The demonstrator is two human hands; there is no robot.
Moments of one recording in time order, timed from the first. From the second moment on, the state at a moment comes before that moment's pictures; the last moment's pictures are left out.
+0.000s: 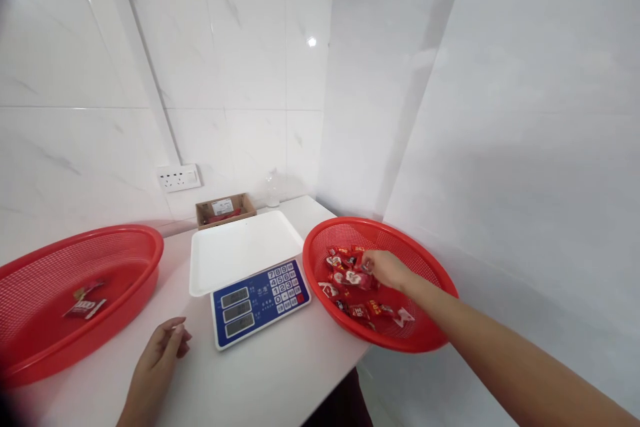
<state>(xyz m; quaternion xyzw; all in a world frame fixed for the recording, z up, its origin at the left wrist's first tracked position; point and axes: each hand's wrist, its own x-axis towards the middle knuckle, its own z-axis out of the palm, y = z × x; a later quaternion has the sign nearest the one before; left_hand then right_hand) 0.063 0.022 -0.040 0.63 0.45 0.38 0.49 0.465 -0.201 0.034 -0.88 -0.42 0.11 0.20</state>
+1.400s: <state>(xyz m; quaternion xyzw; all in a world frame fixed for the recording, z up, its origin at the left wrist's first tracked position) 0.065 0.017 -0.045 0.65 0.40 0.39 0.52 0.379 -0.140 0.105 -0.84 -0.41 -0.04 0.36</state>
